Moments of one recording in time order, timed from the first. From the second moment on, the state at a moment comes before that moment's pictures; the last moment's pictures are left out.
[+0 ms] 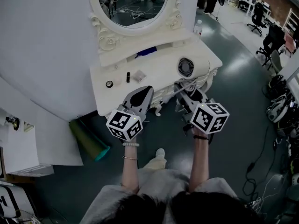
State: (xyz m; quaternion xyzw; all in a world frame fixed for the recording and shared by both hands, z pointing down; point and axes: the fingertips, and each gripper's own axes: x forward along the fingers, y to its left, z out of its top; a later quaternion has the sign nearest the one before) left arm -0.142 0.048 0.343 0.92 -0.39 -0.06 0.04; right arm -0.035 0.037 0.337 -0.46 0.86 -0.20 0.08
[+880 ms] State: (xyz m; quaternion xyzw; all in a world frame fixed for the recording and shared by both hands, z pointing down) left arm -0.134 -0.043 0.340 0.93 -0.36 -0.08 0.03; right arm -0.021 -0.047 0.345 -0.50 0.84 -0.20 0.08
